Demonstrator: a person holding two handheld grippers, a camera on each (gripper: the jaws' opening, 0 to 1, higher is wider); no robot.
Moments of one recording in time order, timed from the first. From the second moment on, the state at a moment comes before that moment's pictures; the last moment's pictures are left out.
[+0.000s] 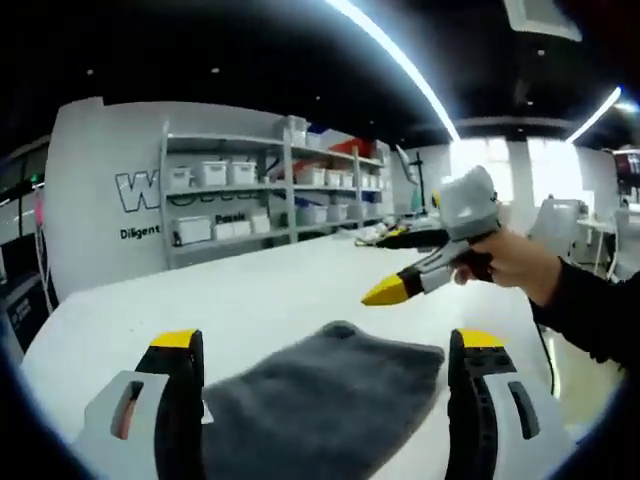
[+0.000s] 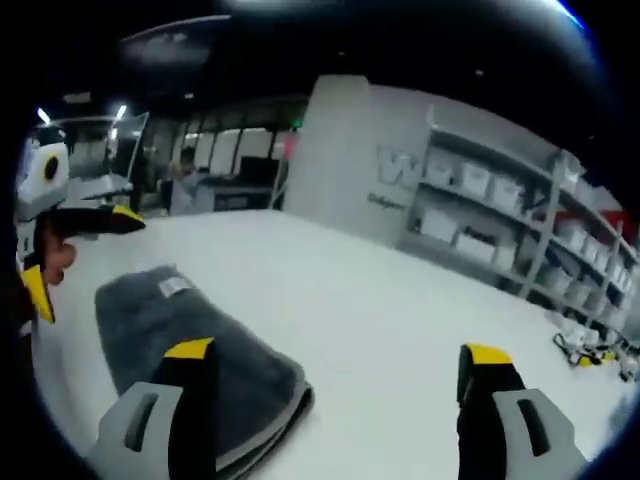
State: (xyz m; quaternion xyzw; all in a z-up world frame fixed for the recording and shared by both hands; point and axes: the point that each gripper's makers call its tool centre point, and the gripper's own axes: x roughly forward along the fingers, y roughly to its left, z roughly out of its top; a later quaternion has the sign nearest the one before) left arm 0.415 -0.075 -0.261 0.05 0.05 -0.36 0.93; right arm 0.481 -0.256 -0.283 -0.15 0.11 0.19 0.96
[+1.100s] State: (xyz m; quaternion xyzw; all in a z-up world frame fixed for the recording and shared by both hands) left arm 0.378 0.082 -0.259 0.03 0.06 -0.31 0.95; right arm 0.358 -0.256 -0.273 -0.07 0.08 0.21 0.97
